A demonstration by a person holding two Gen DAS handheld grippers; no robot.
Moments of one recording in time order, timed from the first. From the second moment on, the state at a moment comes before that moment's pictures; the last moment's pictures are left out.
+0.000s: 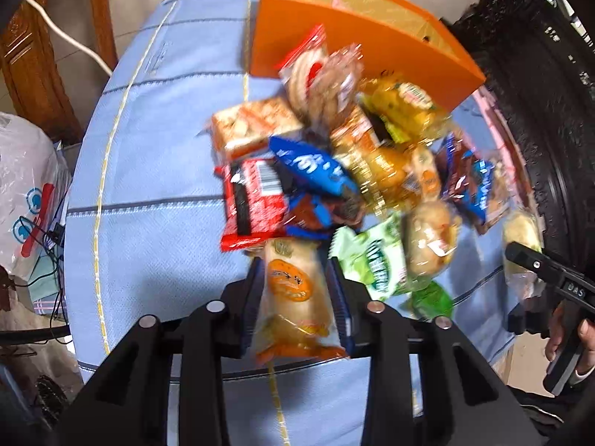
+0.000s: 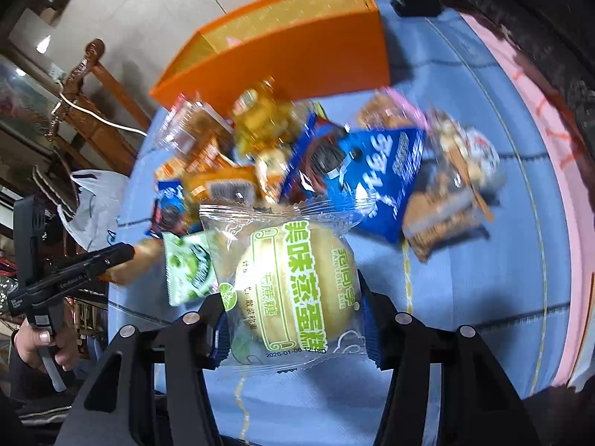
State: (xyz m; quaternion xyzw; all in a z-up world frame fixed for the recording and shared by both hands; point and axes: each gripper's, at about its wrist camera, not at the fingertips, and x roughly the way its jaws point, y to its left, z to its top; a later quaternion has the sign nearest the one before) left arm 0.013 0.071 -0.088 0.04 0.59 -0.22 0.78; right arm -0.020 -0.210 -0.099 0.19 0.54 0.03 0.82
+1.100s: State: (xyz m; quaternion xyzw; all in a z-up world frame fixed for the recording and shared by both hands) left arm -0.001 0.057 -0.111 0.07 0.61 -0.16 0.77; right arm -0.007 -0.197 -0.095 0.17 0.55 0.08 0.81
